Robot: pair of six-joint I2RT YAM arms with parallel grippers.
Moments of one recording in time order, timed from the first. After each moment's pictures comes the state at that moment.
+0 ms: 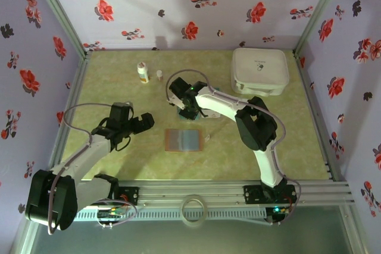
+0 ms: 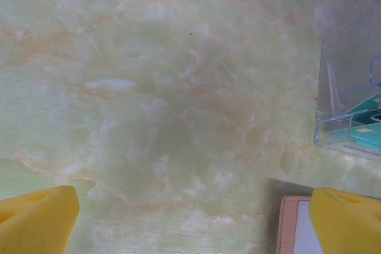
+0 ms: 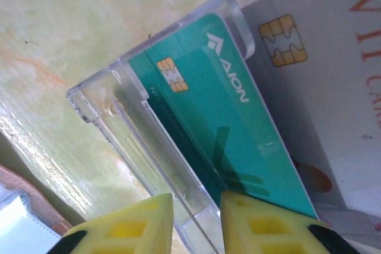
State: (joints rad) left arm -0.32 1.09 0.54 -0.31 0.07 -0.61; right arm 0.82 2.09 1.66 -0.87 0.16 -0.30
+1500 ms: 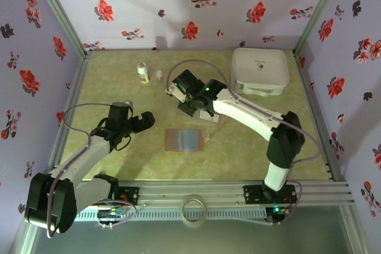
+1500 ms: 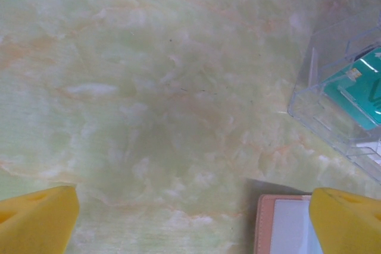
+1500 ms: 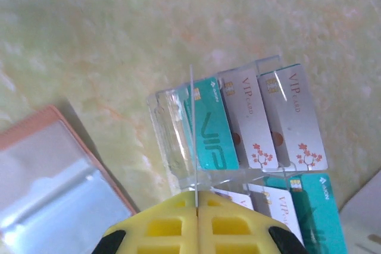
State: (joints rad) left arm -0.33 1.06 0.54 -0.29 0.10 -0.62; right arm 0.89 1.74 1.57 -0.82 0.17 -0.22
